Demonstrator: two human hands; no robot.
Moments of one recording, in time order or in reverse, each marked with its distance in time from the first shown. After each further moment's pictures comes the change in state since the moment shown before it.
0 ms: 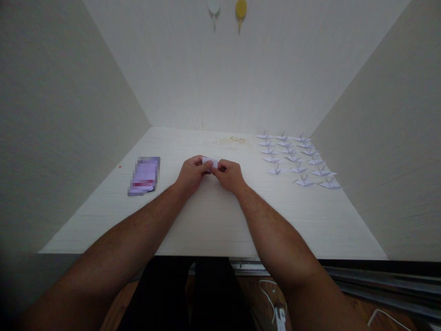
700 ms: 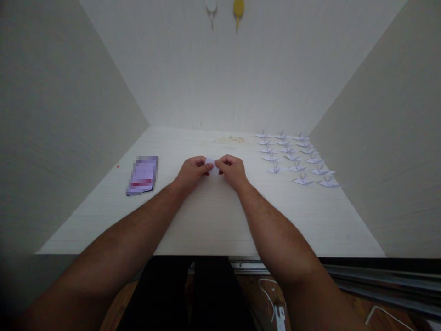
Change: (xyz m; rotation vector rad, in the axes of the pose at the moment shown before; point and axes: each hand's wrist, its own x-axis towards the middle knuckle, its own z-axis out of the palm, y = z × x) left_hand 0.002 0.000 -0.006 0.185 -0.110 0.023; right_hand 0.007 0.003 -0.005 0.405 0.099 0.185
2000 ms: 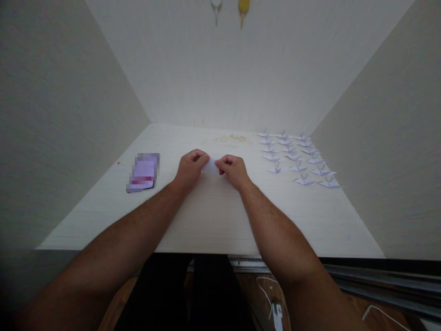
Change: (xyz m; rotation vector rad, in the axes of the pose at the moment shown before) left_hand -0.004 0.014 0.005 0.069 0.198 0.135; right_hand 0.001 0.007 -0.004 0.030 -0.106 0.011
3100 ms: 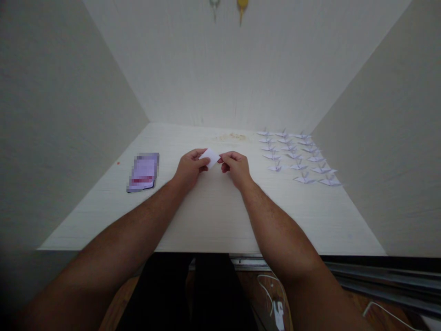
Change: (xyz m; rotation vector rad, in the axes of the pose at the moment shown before) left_hand 0.006 -0.010 0.001 -0.201 -0.018 -0.200; right_hand 0.002 -0.003 0.002 0.172 0.112 0.078
